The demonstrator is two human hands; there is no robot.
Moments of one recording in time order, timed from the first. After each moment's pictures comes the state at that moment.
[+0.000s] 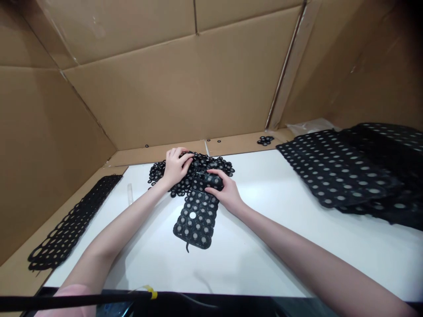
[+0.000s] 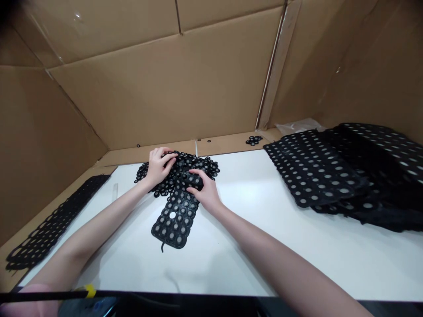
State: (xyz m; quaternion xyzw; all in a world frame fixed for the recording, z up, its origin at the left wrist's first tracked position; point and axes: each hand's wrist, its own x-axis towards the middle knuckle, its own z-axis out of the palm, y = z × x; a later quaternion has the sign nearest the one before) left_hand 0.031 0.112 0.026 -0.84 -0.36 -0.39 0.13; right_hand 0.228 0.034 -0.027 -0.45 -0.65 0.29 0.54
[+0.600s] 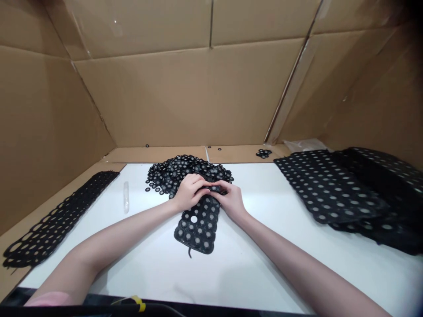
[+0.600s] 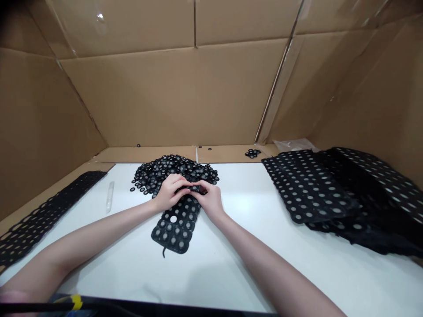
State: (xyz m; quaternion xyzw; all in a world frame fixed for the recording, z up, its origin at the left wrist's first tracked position) left_hand 0.060 0.061 -0.011 -0.88 -0.26 -0.40 -0.03; right_hand 0.236 0.033 -0.024 -0.48 -0.66 0.26 0.52
